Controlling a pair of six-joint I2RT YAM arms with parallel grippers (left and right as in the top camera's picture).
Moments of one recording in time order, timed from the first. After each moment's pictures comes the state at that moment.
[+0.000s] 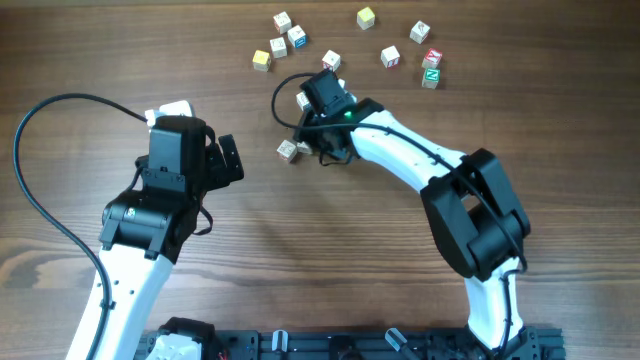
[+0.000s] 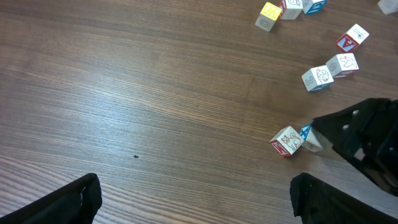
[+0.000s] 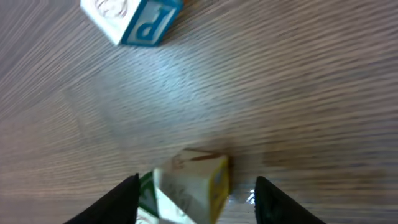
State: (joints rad) left arm -0.22 1.09 1.00 -0.78 -0.26 -0.38; right arm 0.60 2.14 1.53 -0.49 -0.11 0.99
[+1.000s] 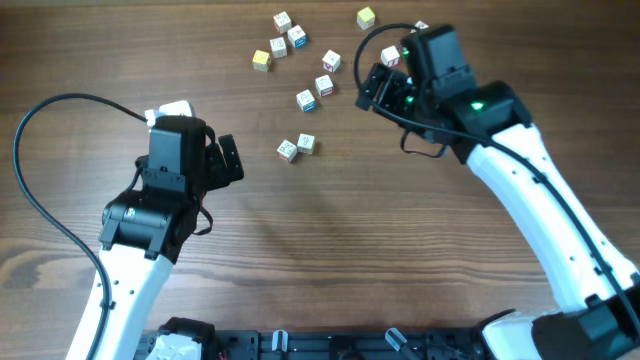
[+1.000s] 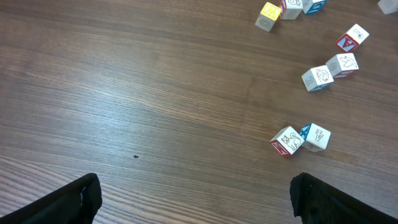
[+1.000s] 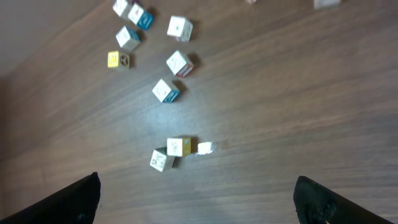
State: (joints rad) left arm -0.22 1.09 1.00 -0.78 -0.26 -0.38; right arm 0.42 1.58 1.53 -0.88 -0.02 0.77
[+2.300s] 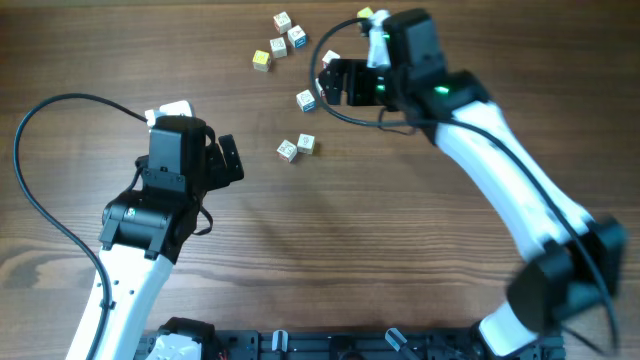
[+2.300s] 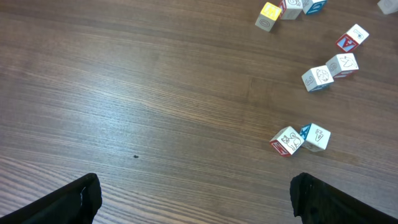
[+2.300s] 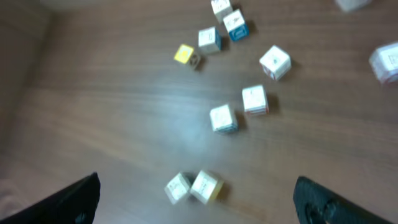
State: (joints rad) left arm -0.22 1.09 1.00 -0.78 -0.26 -0.38; right arm 0.43 1.79 1.53 -0.51 -0.24 0.37
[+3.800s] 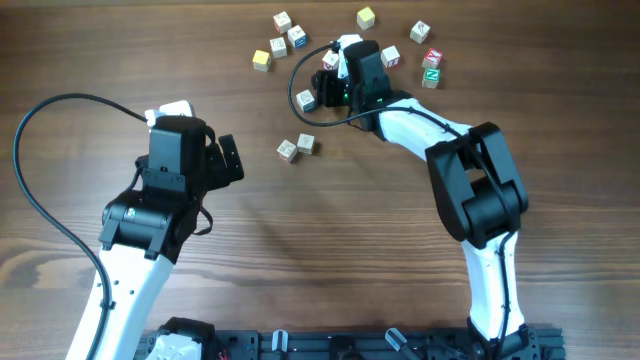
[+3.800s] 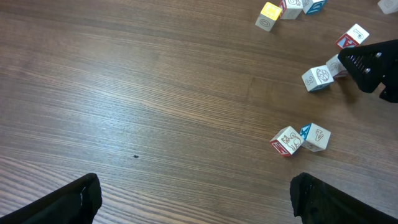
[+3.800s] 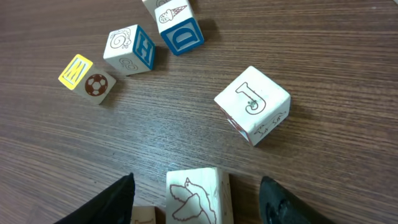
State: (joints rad) left arm -0.22 1.09 1.00 -0.78 -0.26 -0.38; right arm 0.43 2.30 1.53 0.11 -0.13 0.31
